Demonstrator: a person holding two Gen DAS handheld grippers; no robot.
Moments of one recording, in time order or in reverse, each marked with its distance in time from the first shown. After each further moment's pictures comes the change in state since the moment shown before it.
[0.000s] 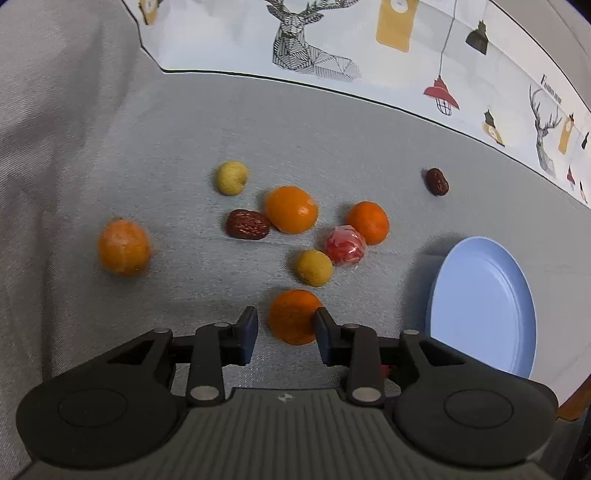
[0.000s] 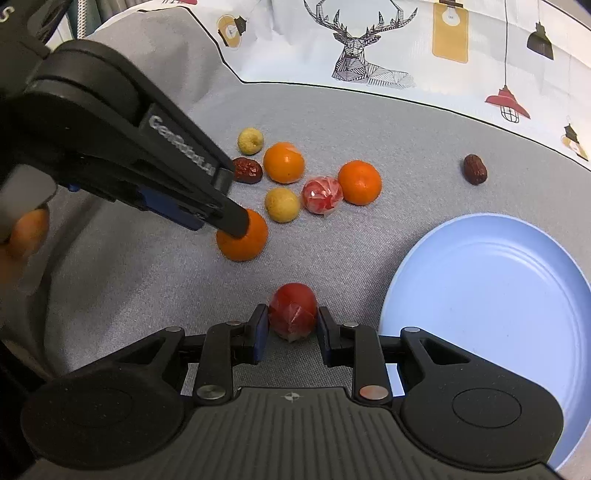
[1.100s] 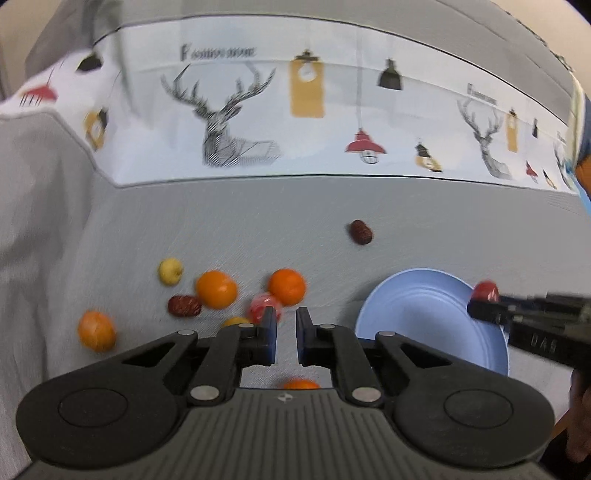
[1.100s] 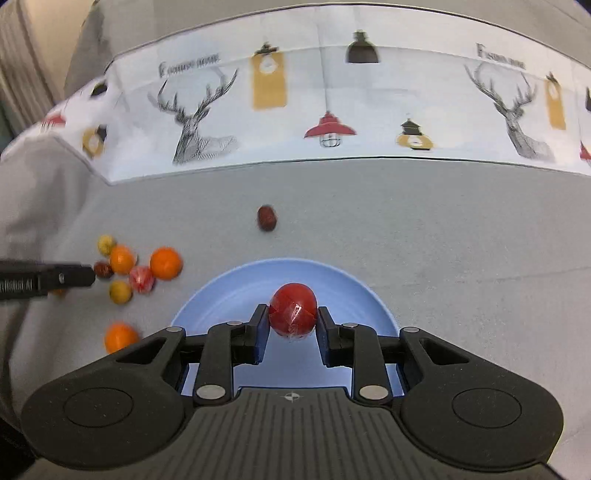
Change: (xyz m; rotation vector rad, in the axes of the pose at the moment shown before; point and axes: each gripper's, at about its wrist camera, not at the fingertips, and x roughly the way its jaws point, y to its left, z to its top) left arm -0.041 -0.077 -0.018 0.201 -0.295 0.019; right arm -0.092 -0.145 -0.009 0.260 -0.182 -0.171
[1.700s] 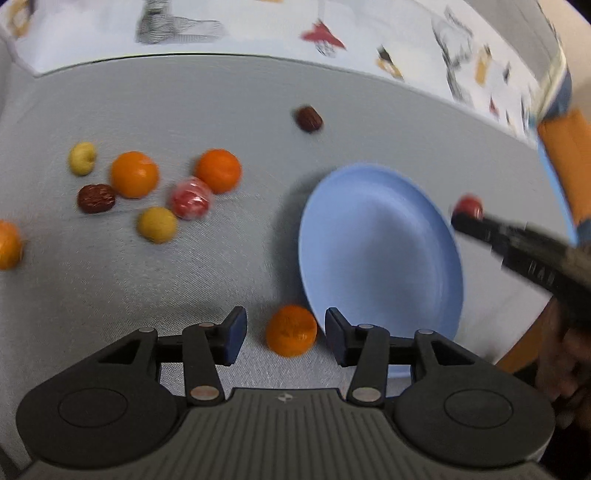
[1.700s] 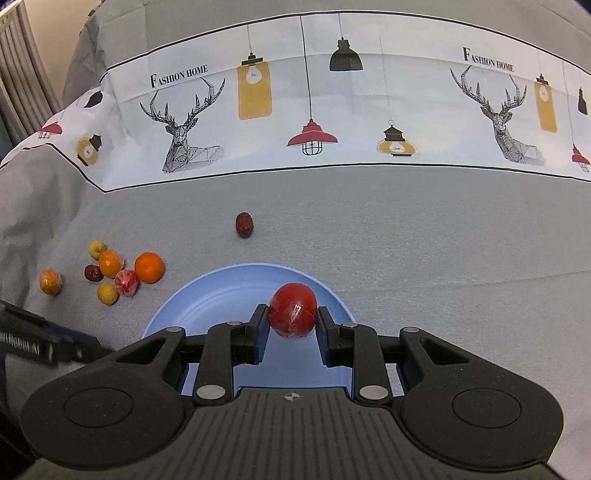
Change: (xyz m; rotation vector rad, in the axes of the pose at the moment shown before) left arm 0.053 -0.001 -0.020 -0.014 0.354 -0.248; right arm -0.006 -0.022 -0.004 -0.012 0.005 -0.004
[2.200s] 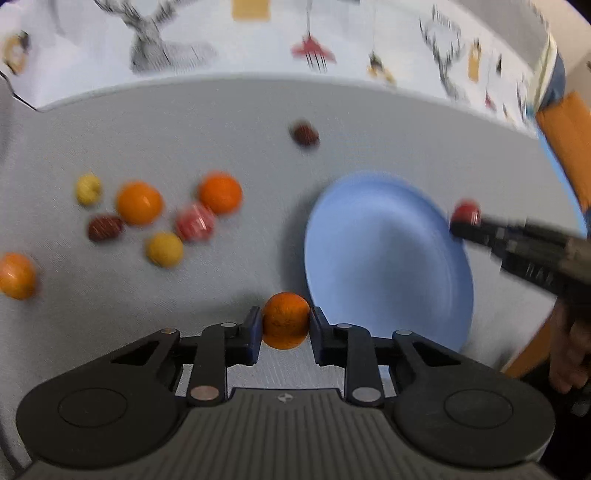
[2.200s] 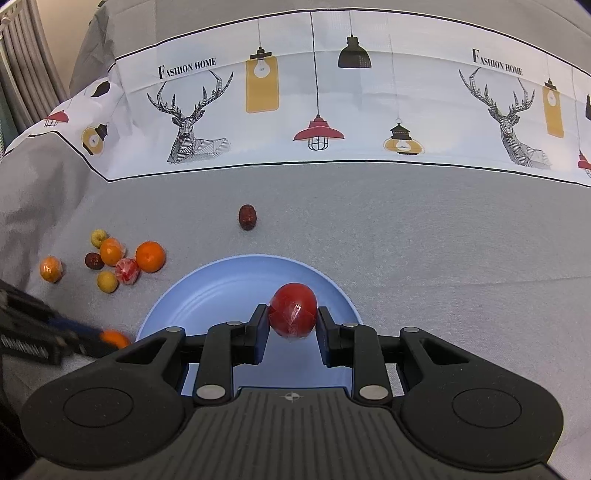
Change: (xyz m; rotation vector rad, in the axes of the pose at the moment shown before) left arm -0.014 -0.003 0.001 0.036 -0.101 0.040; right arm 0.003 0.000 -0.003 -0.030 0.007 0.008
